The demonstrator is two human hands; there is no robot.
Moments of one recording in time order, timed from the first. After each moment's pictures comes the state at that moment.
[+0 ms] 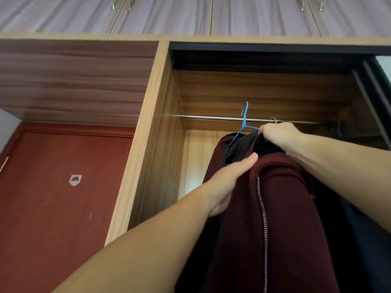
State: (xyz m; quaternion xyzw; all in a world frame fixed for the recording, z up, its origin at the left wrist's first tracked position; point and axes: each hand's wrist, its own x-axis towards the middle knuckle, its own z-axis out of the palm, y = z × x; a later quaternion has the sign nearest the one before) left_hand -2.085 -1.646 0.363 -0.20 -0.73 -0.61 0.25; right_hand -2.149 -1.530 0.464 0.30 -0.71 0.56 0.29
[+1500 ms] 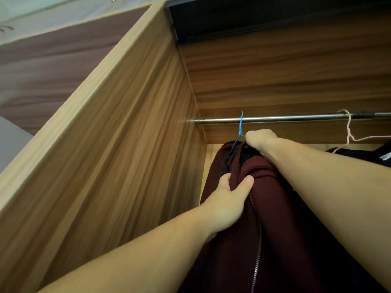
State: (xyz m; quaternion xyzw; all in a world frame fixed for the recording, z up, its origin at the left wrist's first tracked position) left_hand -2.257 -1.815 0.434 0.05 -0.80 -0.35 0.49; right_hand -2.318 -1.741 0.571 0.38 -0.69 0.55 0.29
